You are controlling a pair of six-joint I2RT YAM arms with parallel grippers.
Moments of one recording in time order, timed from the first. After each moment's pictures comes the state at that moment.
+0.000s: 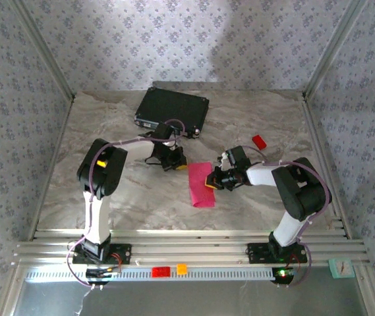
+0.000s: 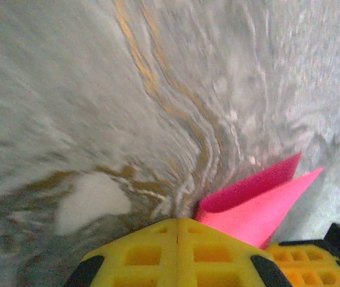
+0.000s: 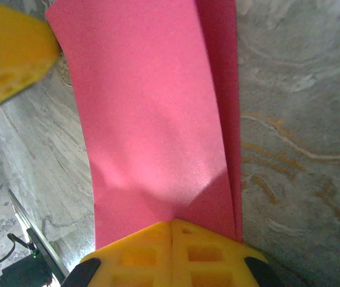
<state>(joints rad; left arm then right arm) -0.51 2.04 1.28 -0.37 0.53 -0.75 0.43 1.71 0.69 -0.02 -0.62 0.72</state>
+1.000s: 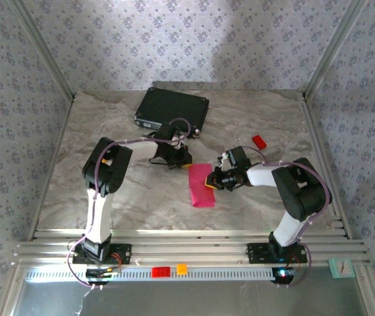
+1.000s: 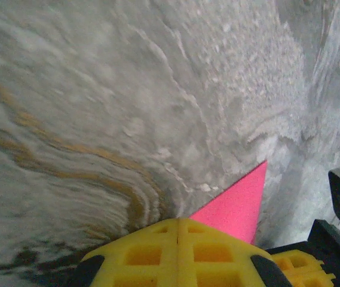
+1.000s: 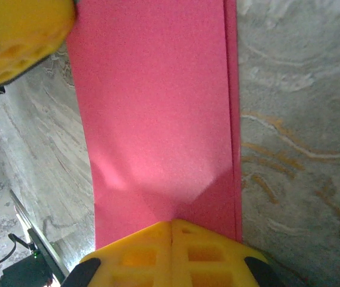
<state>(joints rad) -0.52 2.10 1.31 -0.26 0.61 -0.69 0.43 1.70 0.68 0.00 -0.62 0.72</state>
